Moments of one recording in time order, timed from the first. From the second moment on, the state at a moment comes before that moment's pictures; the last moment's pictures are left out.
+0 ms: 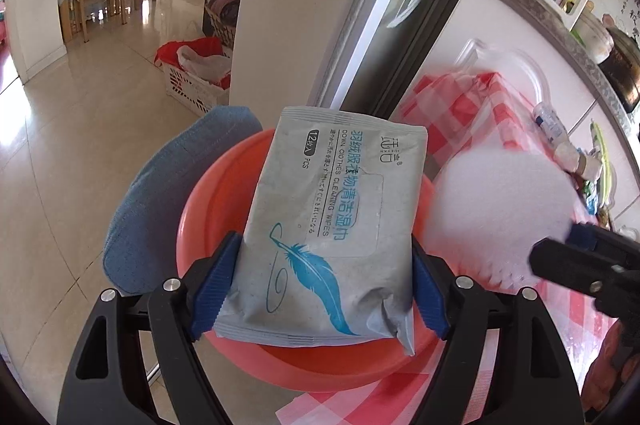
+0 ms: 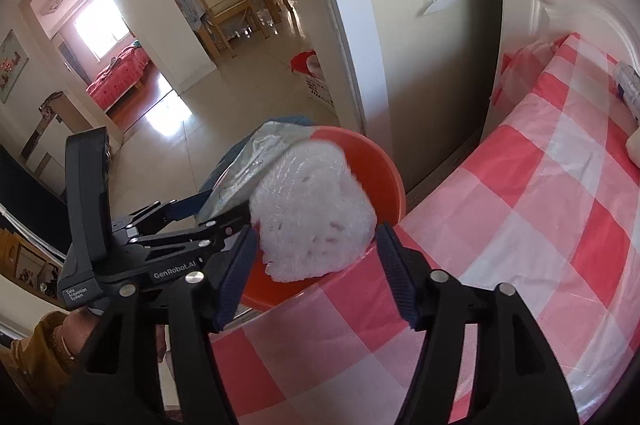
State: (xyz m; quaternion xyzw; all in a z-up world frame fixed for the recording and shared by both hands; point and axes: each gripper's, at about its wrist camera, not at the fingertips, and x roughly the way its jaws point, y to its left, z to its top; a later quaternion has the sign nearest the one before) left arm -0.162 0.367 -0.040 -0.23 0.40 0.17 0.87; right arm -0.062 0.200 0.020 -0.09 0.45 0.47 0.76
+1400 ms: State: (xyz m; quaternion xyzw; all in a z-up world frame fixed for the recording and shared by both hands) left arm -0.104 0.249 0.037 -0.16 0.37 0.02 0.92; right arm 0.026 -0.132 0.046 0.23 0.37 0.19 0.88
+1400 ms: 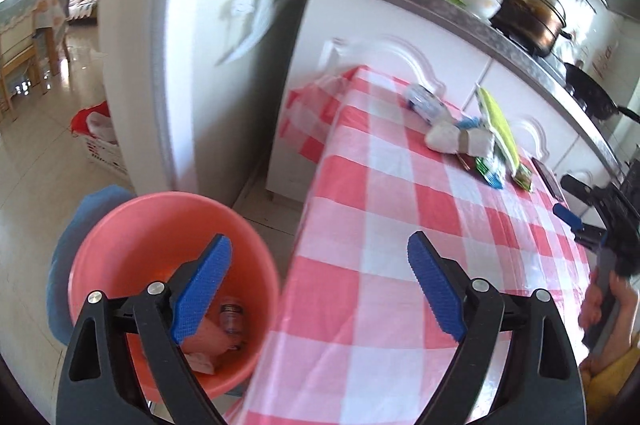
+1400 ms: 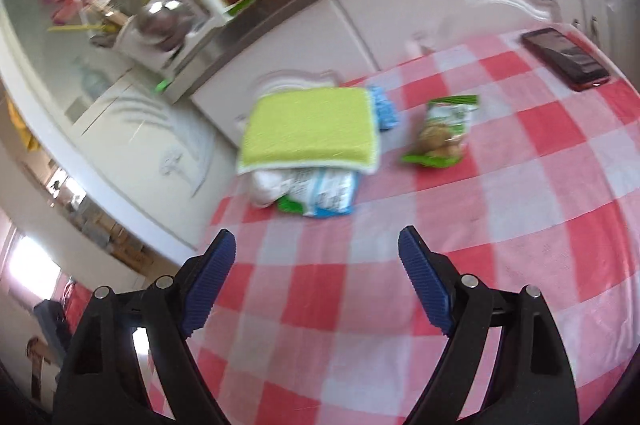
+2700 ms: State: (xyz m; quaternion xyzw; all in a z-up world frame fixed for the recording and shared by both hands) left arm 0.031 0.138 0.076 -0.21 0.35 -0.19 0.89; right arm 0.092 -0.175 0.016 0.17 0.38 0.10 0.90
